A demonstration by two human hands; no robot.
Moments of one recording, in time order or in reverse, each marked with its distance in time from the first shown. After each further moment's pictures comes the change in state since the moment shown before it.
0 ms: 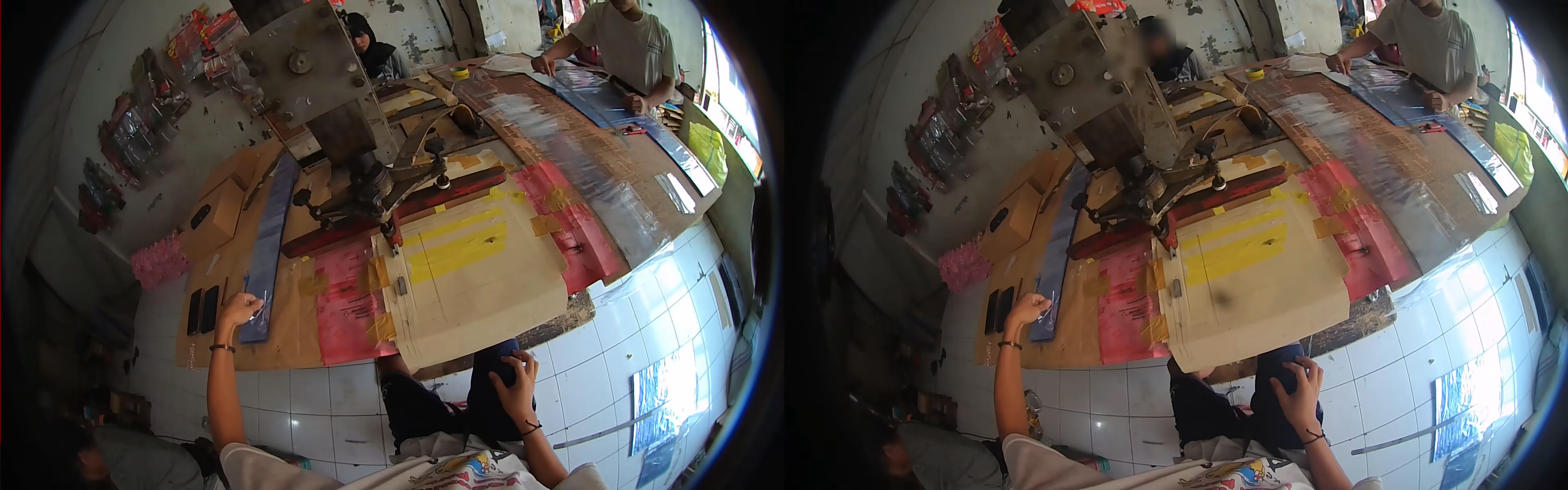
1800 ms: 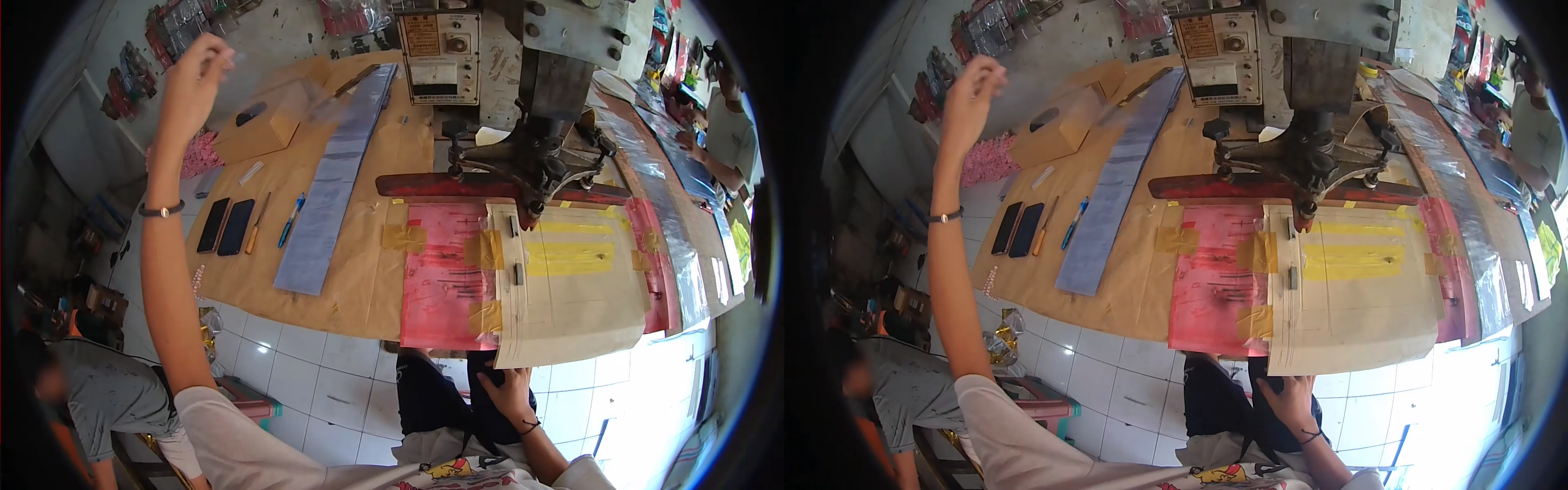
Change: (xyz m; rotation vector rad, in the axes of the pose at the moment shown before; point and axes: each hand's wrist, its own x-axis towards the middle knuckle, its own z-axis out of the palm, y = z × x) left_hand -0.003 0.049 -0.236 -0.114 0.946 0.548; right_hand 0.013 -0.072 0.096 -0.172 -0.381 -0.261
